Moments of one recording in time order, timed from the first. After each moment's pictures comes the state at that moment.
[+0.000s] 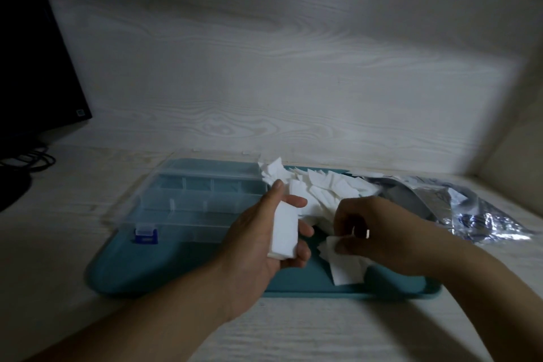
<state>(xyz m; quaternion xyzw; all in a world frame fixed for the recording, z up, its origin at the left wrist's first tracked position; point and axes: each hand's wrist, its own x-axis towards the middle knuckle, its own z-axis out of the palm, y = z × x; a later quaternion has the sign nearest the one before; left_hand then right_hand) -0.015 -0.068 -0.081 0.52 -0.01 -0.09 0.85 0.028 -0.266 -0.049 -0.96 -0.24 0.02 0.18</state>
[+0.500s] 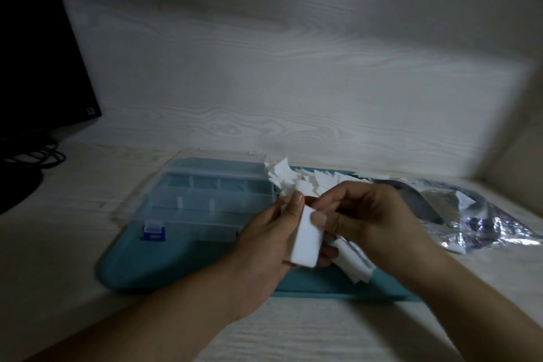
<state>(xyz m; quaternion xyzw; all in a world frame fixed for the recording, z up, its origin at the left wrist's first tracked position) -0.017 -0.070 -0.087 0.52 -0.08 -0.10 0.85 0.005 -0.225 -0.052 -0.74 -0.24 -0.01 0.62</state>
